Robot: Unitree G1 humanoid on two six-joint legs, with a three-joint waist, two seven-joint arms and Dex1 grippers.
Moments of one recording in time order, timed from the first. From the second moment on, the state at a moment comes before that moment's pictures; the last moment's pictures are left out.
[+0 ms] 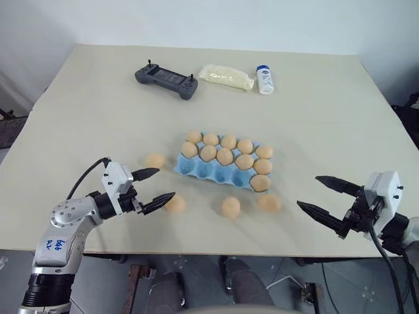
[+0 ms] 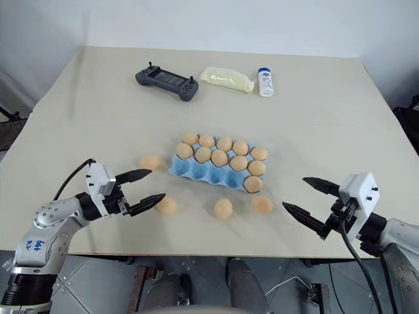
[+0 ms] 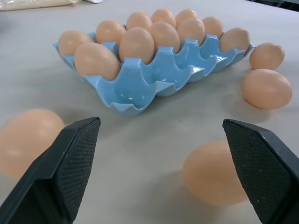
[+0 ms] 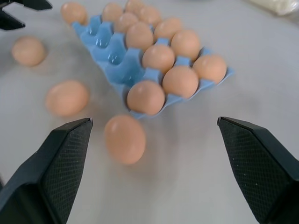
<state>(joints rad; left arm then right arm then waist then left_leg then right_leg) -0.07 0.61 0.15 -0.19 -0.45 0.27 -0.86 0.22 -0.71 -0.47 -0.50 0.66 0.46 0.90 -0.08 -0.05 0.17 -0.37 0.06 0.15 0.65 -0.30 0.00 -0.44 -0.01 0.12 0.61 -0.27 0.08</state>
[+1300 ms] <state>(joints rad) -0.15 0.56 0.14 -0.14 -0.43 0.24 -0.82 -0.04 -0.54 -0.26 -0.19 0.53 0.38 0.77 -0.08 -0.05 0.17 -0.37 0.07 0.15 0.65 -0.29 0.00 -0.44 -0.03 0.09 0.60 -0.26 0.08</state>
